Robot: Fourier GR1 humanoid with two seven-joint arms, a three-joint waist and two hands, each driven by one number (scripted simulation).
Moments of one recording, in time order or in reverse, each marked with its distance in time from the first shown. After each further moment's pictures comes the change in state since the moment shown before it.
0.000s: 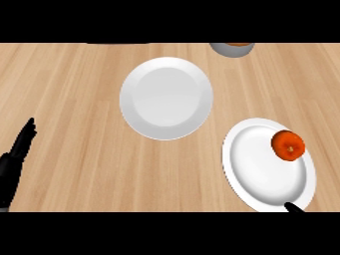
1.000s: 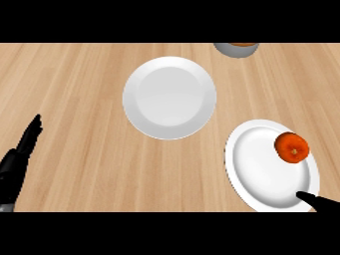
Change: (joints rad) left arm -0.015 -0.041 0.017 -0.035 -0.059 -0.026 0.051; right arm -0.148 -0.370 0.024 -0.014 0.369 0.089 0.913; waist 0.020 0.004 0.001
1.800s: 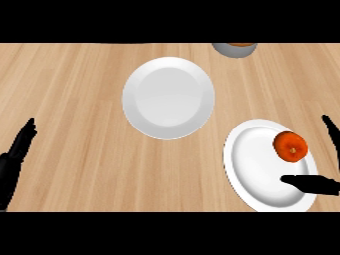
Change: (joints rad) left arm 0.050 -0.054 0.105 -0.045 -0.060 -0.099 0.004; right arm -0.238 0.044 0.002 0.286 0.102 0.227 0.024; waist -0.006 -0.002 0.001
